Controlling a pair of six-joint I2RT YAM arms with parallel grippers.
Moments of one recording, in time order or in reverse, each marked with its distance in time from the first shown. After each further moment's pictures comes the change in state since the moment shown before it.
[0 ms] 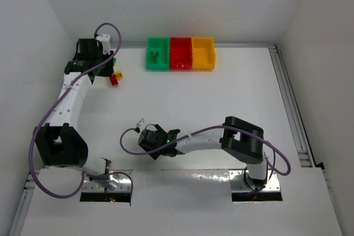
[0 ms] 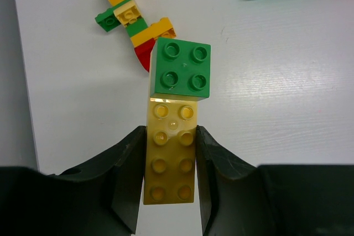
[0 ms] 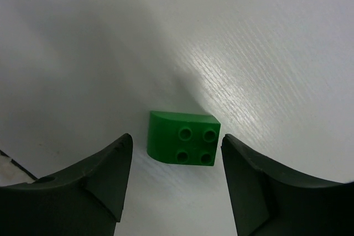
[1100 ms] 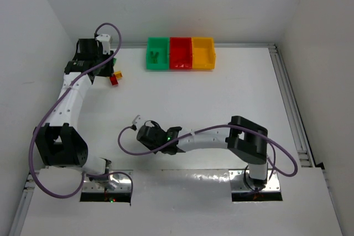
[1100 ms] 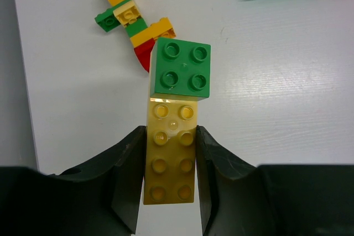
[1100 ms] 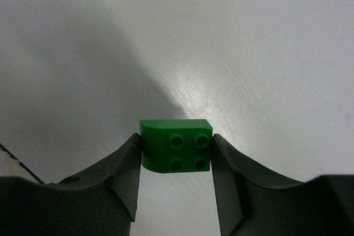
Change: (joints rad) left arm 0.000 0.000 0.000 0.000 0.002 0.000; right arm -0.005 -0.031 0.027 -0.005 0.044 -0.100
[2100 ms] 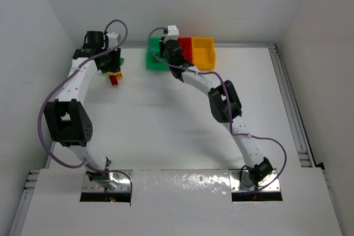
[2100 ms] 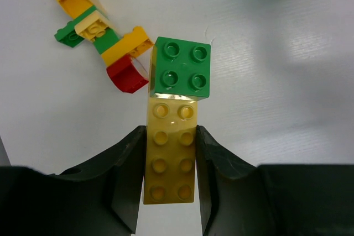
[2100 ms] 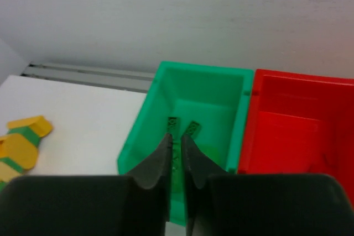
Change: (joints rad) left arm 0.001 0.244 0.177 -0.060 0.097 0.047; right arm -0.674 0.655 0.981 0.536 -0.100 -0.023
